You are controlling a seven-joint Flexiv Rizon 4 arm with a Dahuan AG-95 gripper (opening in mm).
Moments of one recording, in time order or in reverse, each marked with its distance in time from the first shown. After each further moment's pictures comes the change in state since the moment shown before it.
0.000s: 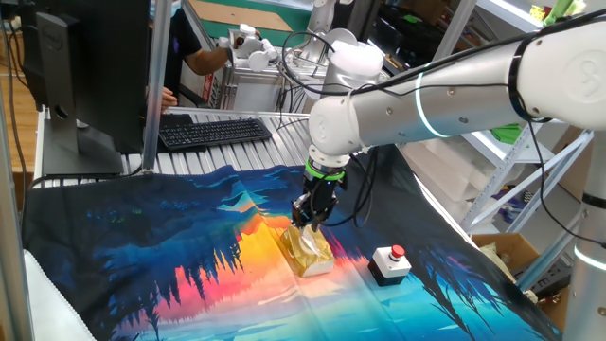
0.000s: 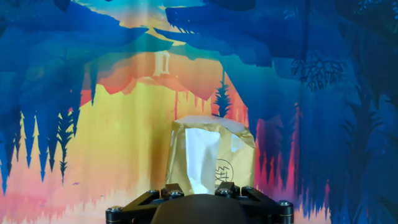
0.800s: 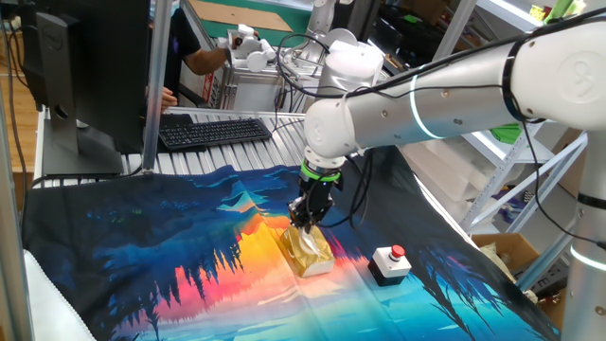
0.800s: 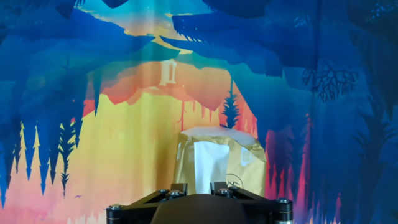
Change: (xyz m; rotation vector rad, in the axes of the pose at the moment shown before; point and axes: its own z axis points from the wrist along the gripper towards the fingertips) arm -0.006 0.004 0.002 0.002 -0.001 -0.002
